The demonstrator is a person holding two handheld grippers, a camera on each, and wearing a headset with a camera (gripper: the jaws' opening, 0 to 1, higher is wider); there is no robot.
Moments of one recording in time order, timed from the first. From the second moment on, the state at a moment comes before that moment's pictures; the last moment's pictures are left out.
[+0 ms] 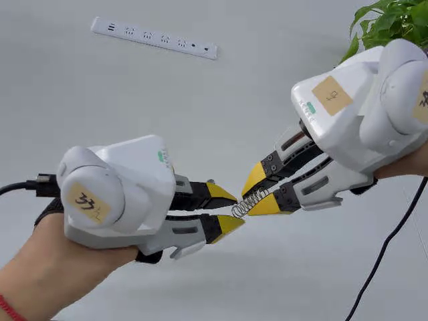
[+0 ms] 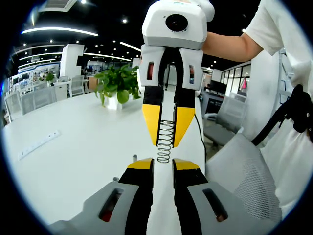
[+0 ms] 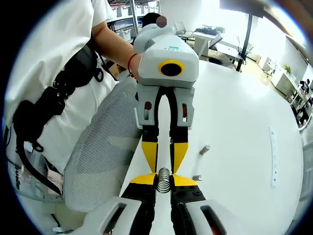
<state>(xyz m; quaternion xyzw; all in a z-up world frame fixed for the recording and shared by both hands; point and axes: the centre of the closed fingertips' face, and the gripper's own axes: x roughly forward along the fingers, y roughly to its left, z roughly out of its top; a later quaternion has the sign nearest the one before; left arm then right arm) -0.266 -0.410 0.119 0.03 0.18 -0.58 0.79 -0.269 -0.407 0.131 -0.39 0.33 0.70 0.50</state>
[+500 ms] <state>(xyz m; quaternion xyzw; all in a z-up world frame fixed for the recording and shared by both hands) -0.260 -0.371 0.114 0.03 0.18 -0.55 0.82 -0.241 -0.442 0.133 -0.38 0.36 0.64 0.56</state>
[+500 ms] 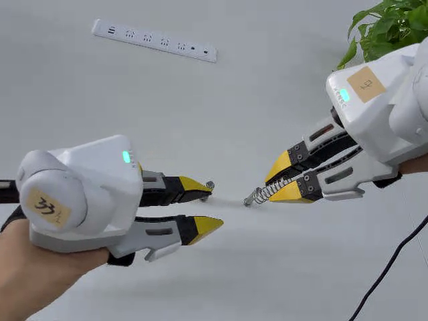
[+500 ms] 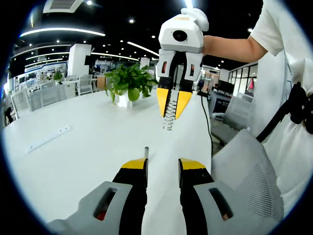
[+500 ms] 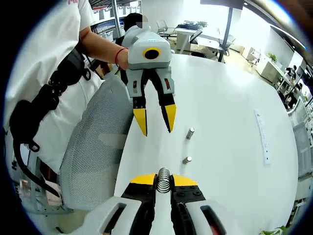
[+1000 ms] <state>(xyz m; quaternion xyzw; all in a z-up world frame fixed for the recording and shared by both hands) -0.247 -0.318 0.095 0.04 0.21 -0.50 0.84 -0.208 -0.471 0.116 -0.40 0.38 0.59 0.59</state>
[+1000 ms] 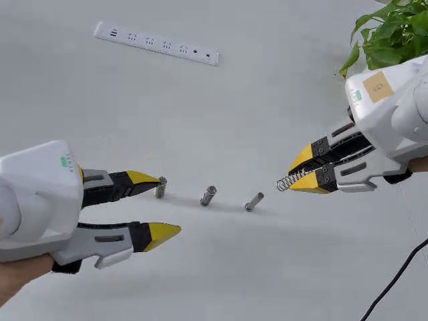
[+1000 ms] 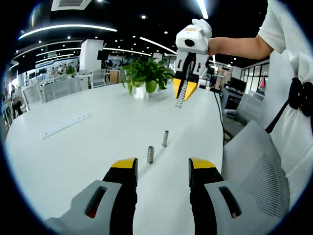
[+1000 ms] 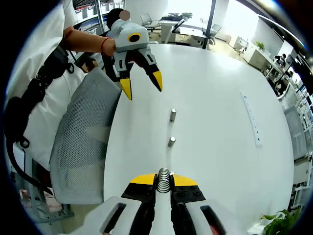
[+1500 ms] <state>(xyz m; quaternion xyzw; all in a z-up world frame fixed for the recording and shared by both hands) -0.236 -0.293 0.081 0.03 0.22 -0.48 0.85 -0.195 -0.476 0.083 -0.39 0.41 0.57 0.59</state>
